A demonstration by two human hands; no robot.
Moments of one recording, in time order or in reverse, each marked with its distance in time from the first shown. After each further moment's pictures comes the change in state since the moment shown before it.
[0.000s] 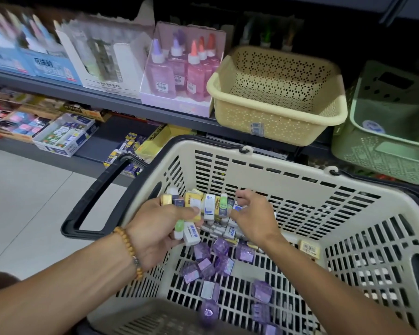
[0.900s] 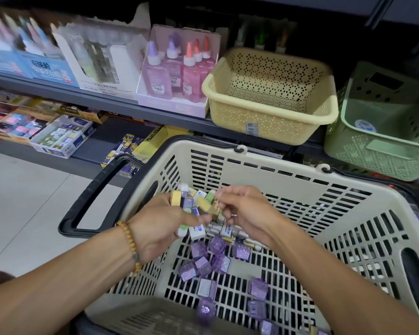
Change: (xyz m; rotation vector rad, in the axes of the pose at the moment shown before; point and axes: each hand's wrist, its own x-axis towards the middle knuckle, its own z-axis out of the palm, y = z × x) left_hand -0.001 0.002 0.007 0.108 -0.188 0.060; right_hand -0.016 -0.044 -0.026 0.717 -0.404 0.179
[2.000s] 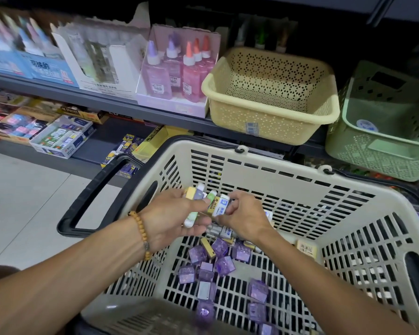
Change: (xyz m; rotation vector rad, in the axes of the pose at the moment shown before) left_hand 0.016 0.007 0.009 0.070 0.067 -0.082; right_hand 0.023 0.033 -0.012 -0.732 0.240 -0.113
